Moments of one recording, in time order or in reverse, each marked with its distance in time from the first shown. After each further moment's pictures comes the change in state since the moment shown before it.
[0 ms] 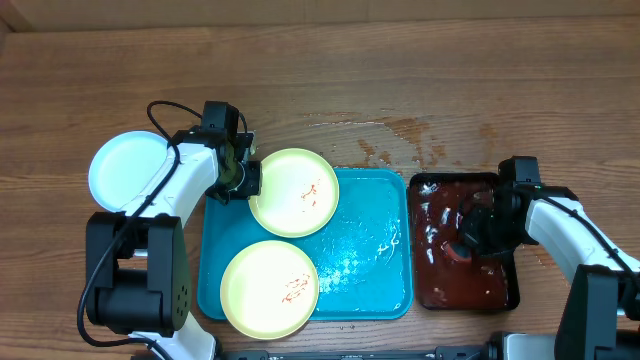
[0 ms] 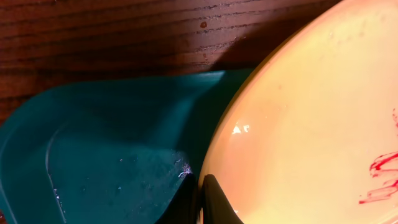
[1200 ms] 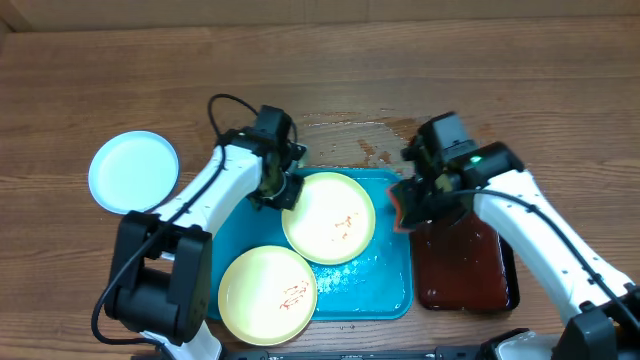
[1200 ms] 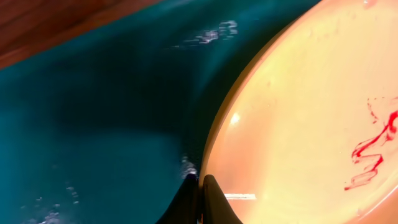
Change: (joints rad) left arm -0.247 0.000 0.043 -0.080 0.020 0.113; right arm 0.484 -0.027 0.383 -0.225 -0.021 -0.335
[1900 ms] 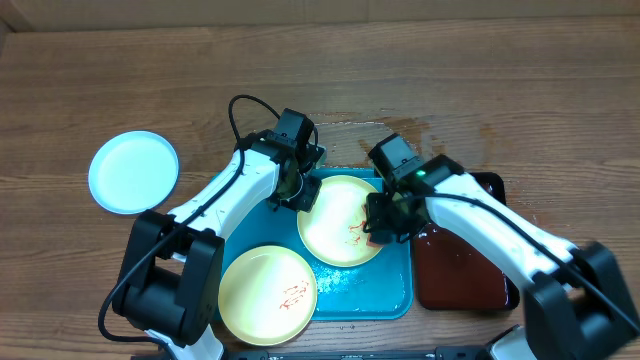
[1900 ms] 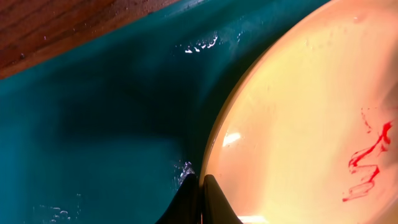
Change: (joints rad) left arm -0.067 0.011 0.000 0.065 0.004 -0.063; right arm 0.150 0.172 -0.048 0.134 0.055 0.297
